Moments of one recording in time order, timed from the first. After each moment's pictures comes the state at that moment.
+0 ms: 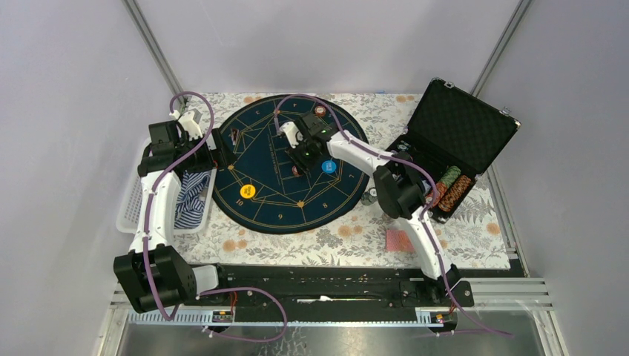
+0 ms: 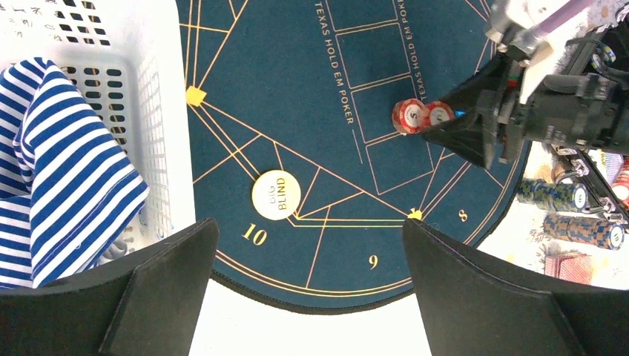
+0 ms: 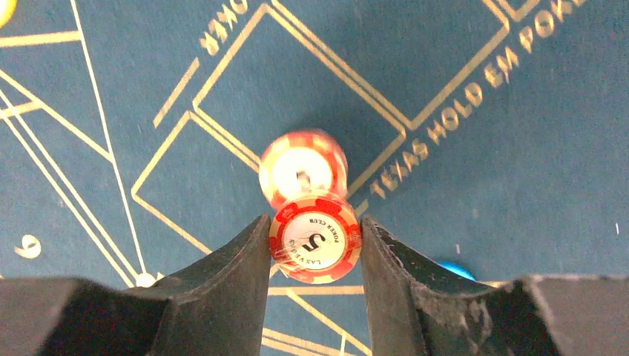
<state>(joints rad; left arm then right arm) 0.23 1.24 1.10 -0.63 0.49 -0.10 0.71 2.40 2.06 -0.67 -0.20 -0.20</state>
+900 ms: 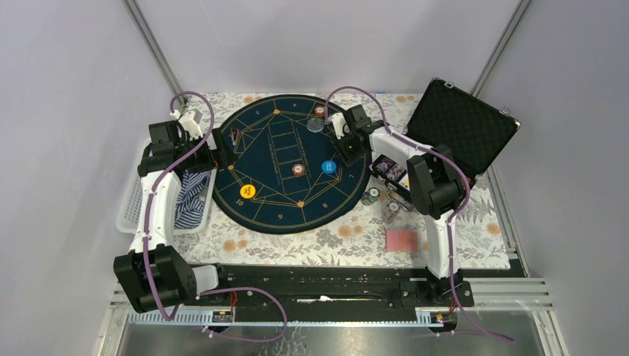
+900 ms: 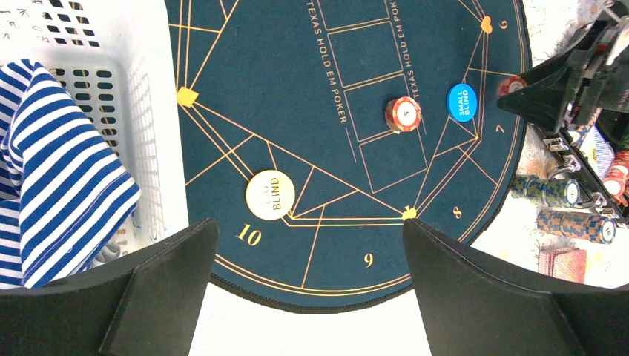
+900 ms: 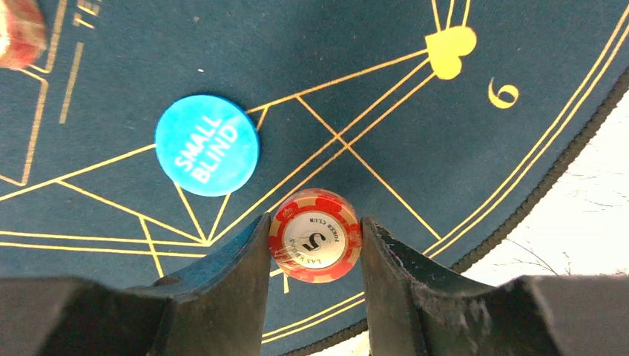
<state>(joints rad) 0.23 1.24 1.10 -0.63 0.51 -0.10 0.47 2.12 1.63 -0.53 -0.14 -0.24</state>
